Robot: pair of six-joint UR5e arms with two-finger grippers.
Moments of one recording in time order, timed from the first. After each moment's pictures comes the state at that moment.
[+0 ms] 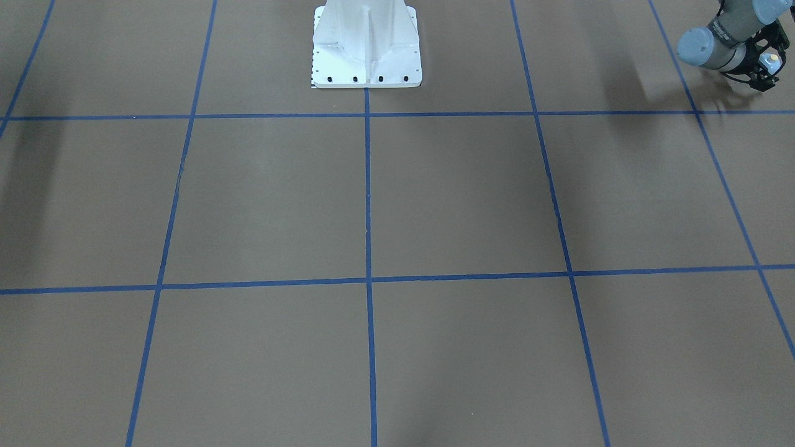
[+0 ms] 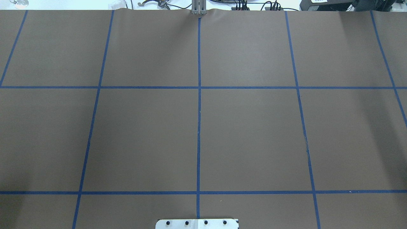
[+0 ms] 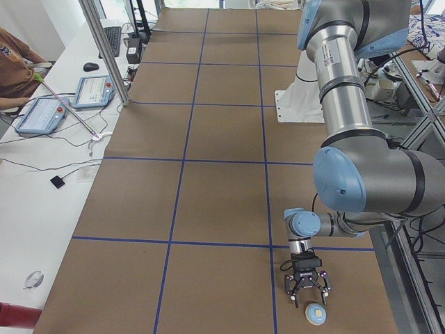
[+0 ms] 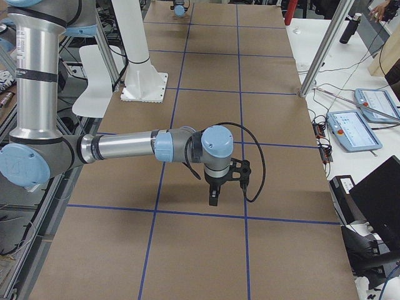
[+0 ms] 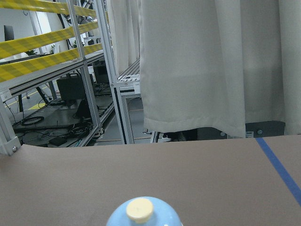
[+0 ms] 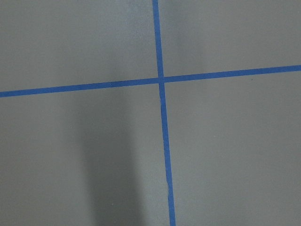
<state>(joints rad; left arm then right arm) -0.02 -0.98 -1.57 -1.75 -1.71 -3.05 1.61 -1.68 1.83 -1.69 2.37 0.08</state>
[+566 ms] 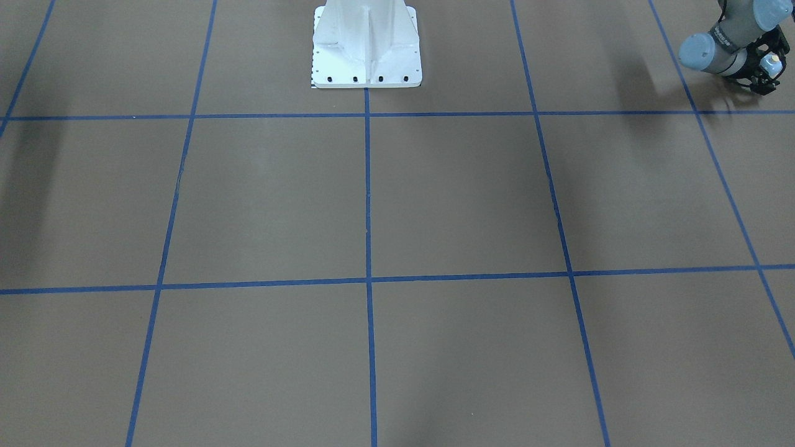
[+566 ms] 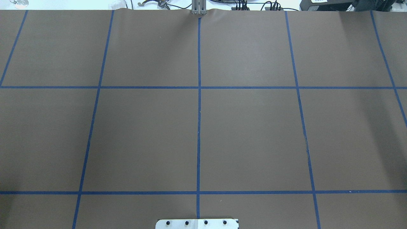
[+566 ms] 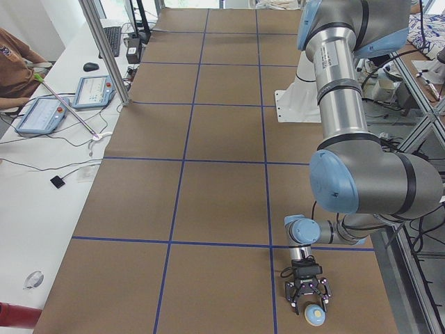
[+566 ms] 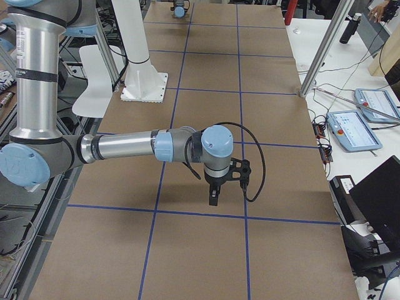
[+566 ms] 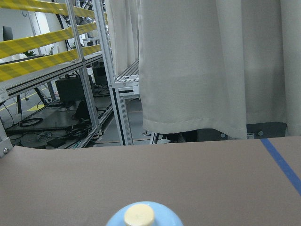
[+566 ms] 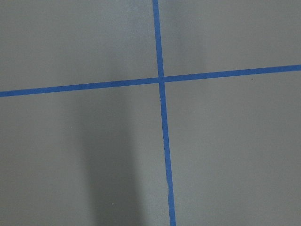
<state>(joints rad) 0.00 -1.01 -1.49 -1.79 -1.72 -3.06 1.61 -1.68 1.83 -1.69 2.37 0.08</state>
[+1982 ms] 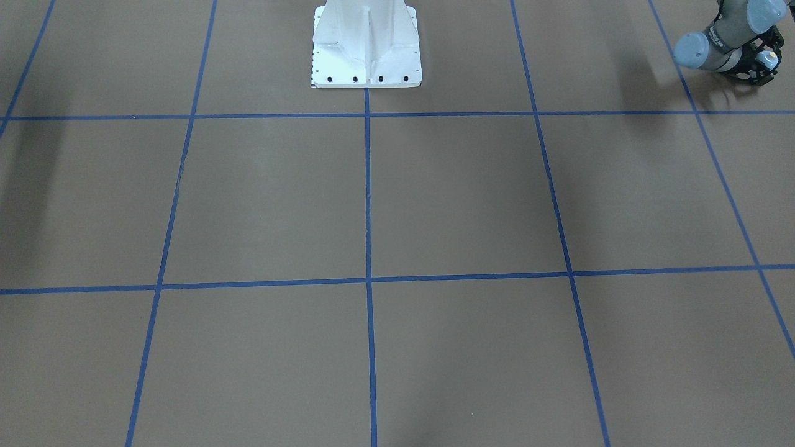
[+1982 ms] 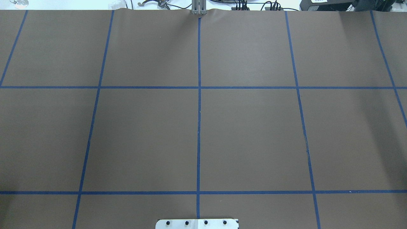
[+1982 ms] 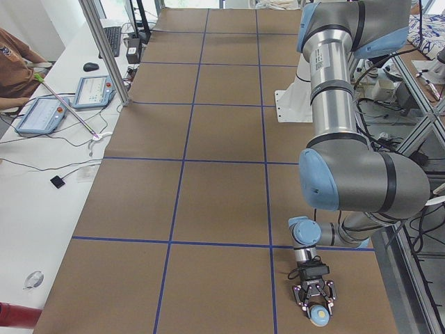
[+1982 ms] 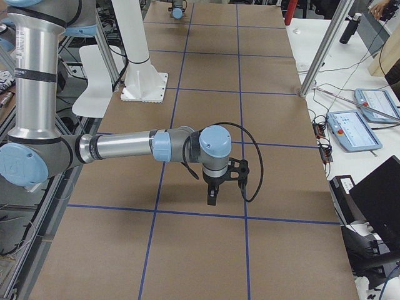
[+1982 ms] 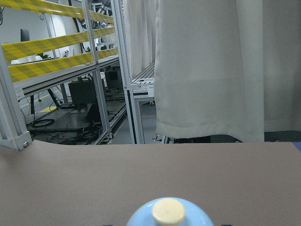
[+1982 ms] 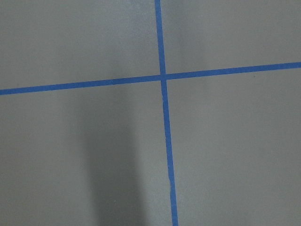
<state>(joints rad) 0.11 -1.01 -1.48 -1.79 -1.80 -3.21 1.61 -1.69 1.84 -1.69 2.38 0.08</state>
